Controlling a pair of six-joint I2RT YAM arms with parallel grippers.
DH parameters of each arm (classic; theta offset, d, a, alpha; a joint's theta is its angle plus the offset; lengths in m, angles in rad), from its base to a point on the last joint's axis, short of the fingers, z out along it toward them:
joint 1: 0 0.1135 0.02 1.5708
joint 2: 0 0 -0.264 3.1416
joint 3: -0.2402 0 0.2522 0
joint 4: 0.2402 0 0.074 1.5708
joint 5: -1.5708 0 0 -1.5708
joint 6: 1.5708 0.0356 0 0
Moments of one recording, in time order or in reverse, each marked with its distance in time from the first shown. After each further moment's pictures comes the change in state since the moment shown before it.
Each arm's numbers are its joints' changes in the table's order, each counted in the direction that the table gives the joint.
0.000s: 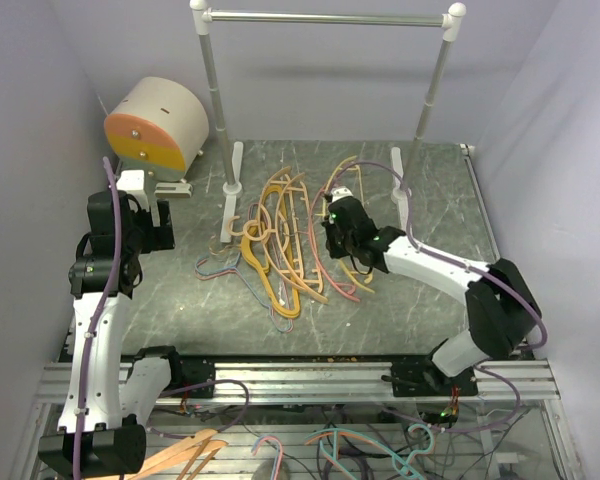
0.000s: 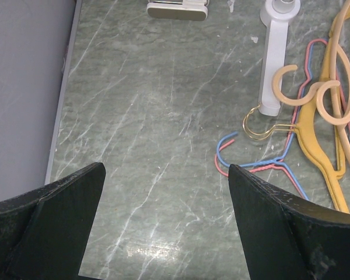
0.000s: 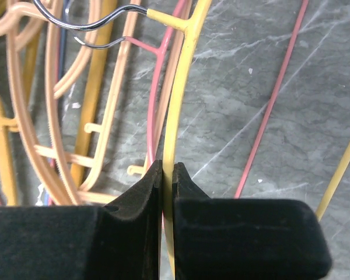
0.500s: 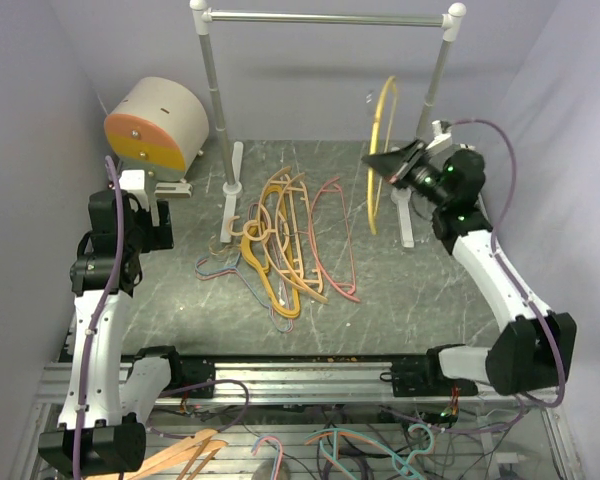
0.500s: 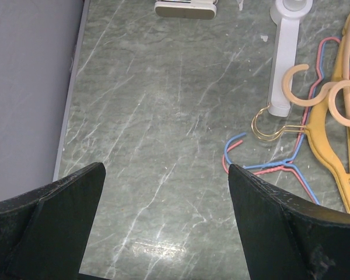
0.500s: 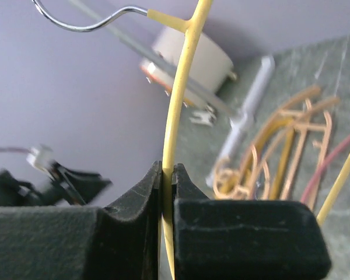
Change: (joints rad) left arm 0.000 -0.011 0.003 -0.010 0.025 0.021; right arm -0.451 0.306 -0.039 -0.406 0.706 0.510
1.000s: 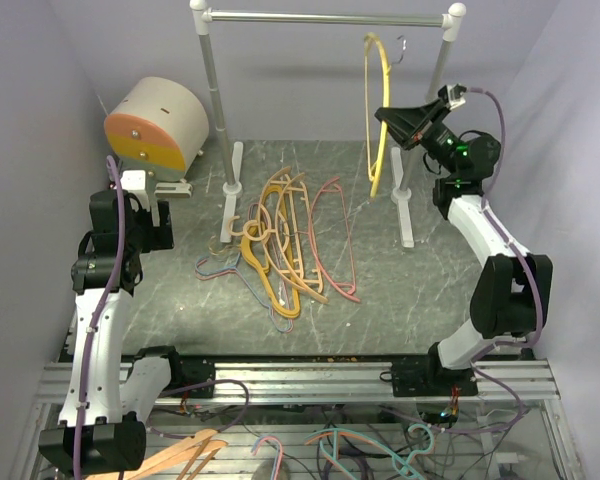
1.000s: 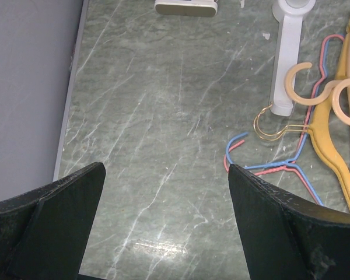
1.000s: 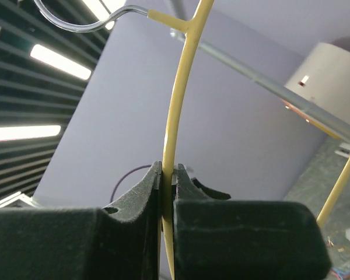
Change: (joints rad) left arm 0.005 -0.007 0.014 -0.013 -0.001 0.004; right arm -0.208 -0.348 -0.177 -0.793 0.305 0.869
